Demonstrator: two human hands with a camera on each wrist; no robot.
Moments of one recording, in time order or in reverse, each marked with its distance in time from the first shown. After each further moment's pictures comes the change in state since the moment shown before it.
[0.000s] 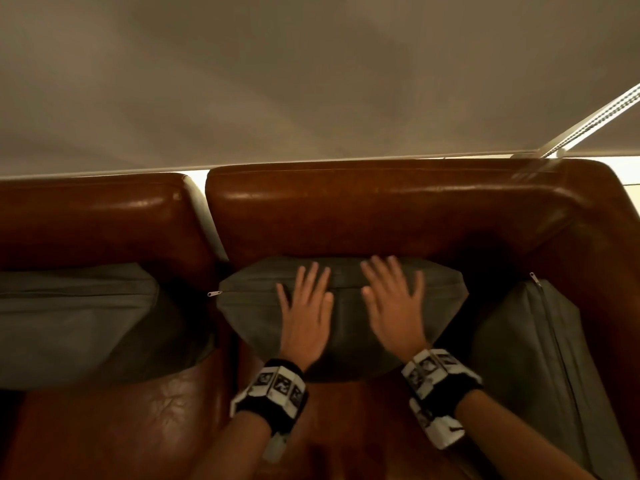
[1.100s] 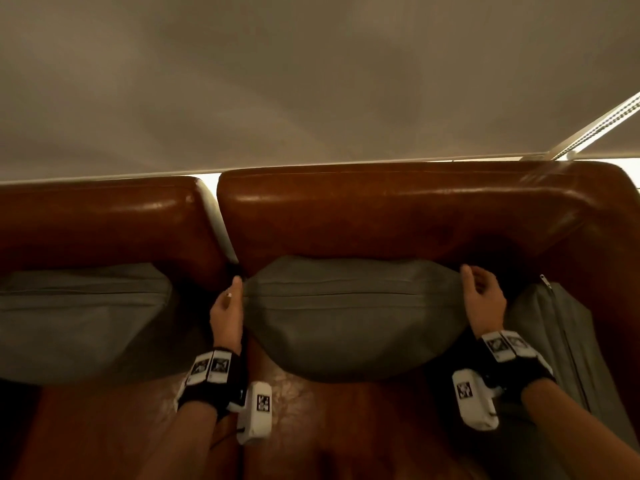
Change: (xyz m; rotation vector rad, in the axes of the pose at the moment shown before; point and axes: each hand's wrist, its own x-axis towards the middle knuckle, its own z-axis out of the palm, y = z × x) left_hand -0.003 -0.105 -0.053 -0.958 0.393 -0.805; right_hand 0.007 0.098 -0.039 0.784 0.222 0.809
